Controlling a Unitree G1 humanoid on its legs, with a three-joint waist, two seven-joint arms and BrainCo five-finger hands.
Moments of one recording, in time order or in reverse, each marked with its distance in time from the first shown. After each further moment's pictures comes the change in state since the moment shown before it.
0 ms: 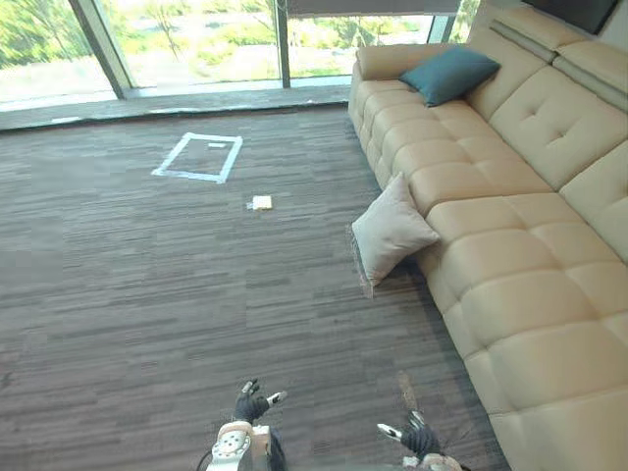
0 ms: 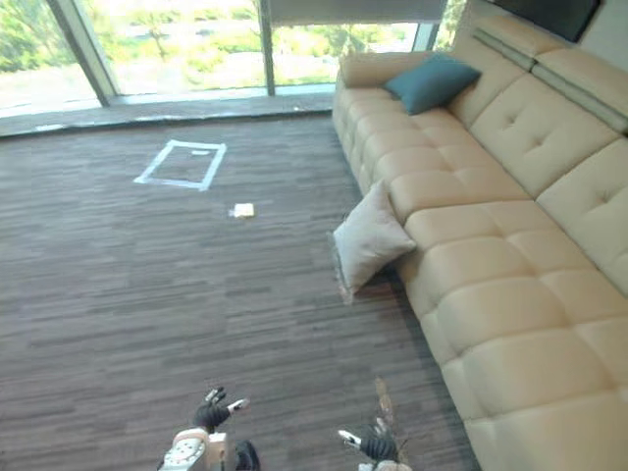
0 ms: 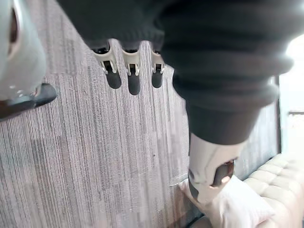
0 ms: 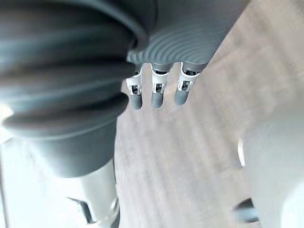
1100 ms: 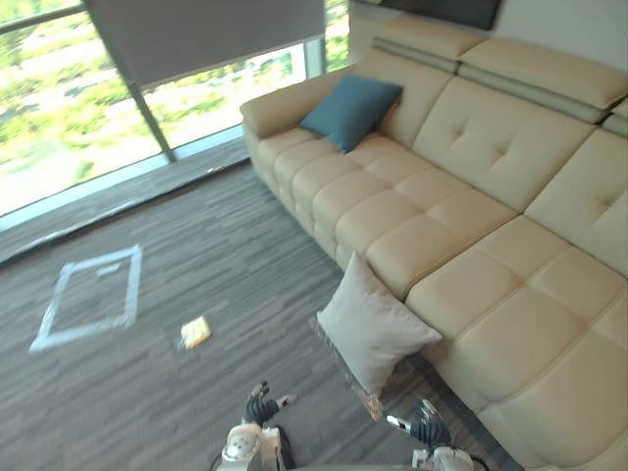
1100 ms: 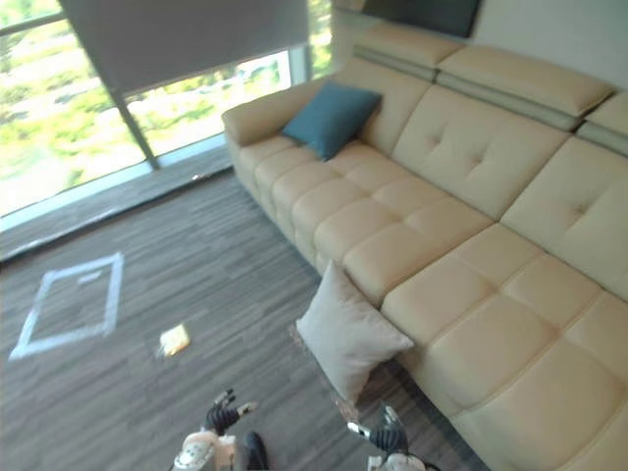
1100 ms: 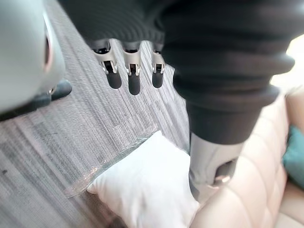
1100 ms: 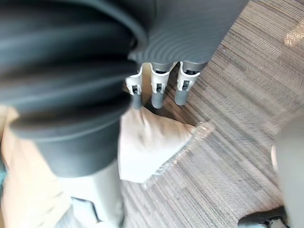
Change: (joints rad) left arm 0.022 -0.040 0.058 -0.037 -0.012 -0.019 0.004; right arm 0.065 -0.023 0.014 -0.072 0.011 0.004 -0.017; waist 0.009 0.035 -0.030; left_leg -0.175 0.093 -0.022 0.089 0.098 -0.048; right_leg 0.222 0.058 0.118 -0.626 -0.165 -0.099
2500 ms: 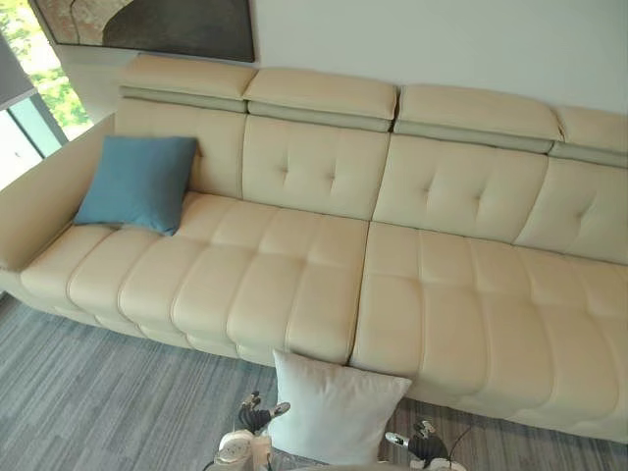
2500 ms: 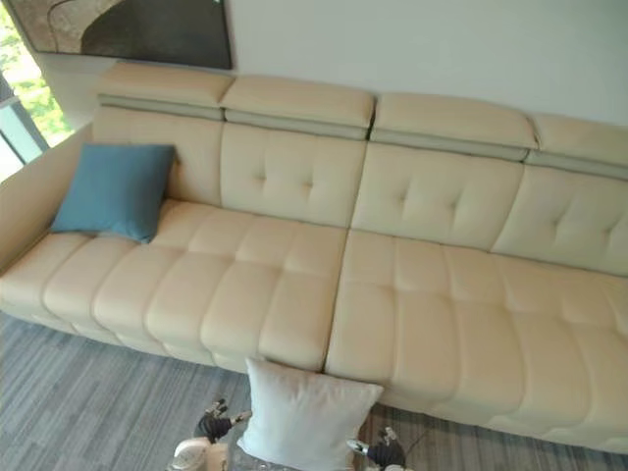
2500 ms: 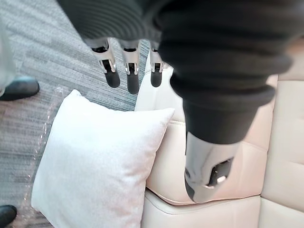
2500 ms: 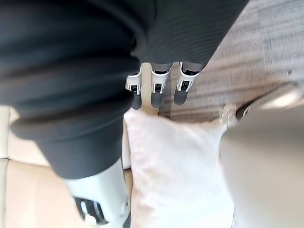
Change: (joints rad) left arm -0.018 0.035 -0.017 0.096 0.000 -0.001 -0.001; right arm -0.081 0.028 -0.101 0.187 -0.011 0.012 0.001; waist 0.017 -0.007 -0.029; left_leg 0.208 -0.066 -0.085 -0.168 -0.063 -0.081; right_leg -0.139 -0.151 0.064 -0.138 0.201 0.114
